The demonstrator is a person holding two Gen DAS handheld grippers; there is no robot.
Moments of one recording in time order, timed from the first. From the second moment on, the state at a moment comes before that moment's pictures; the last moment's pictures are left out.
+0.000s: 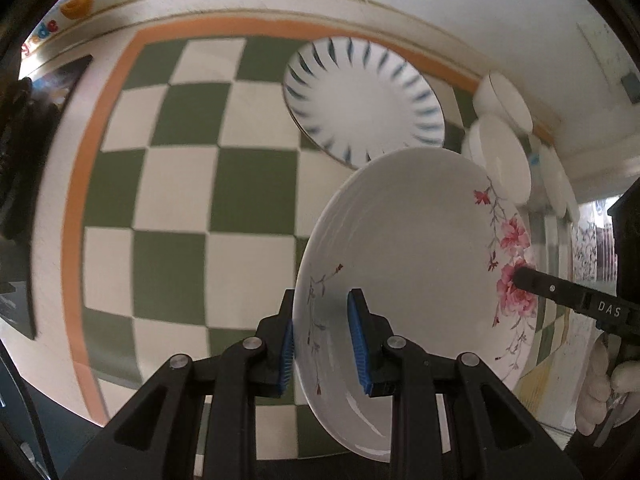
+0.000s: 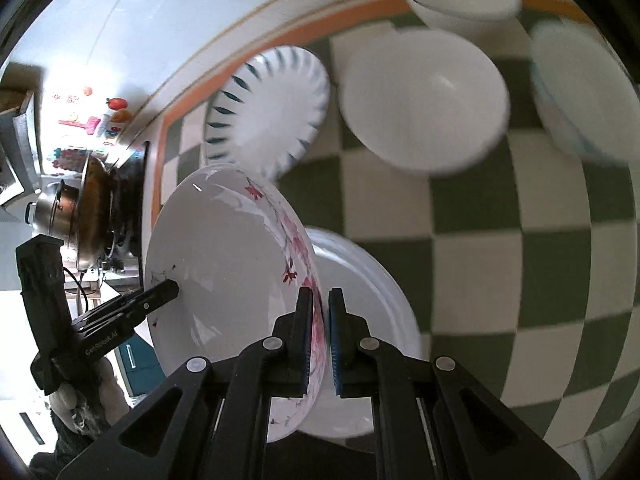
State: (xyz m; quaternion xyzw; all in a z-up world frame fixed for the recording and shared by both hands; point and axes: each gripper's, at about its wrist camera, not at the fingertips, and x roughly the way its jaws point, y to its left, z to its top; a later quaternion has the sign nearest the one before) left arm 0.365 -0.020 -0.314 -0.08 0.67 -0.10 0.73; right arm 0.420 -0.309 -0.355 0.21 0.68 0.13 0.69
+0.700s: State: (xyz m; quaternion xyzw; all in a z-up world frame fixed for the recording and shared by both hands) left arm 0.347 -0.057 -0.351 0.00 0.71 -0.07 0.71; right arm 0.370 -0.334 -0.404 0.21 0.70 0.13 0.67
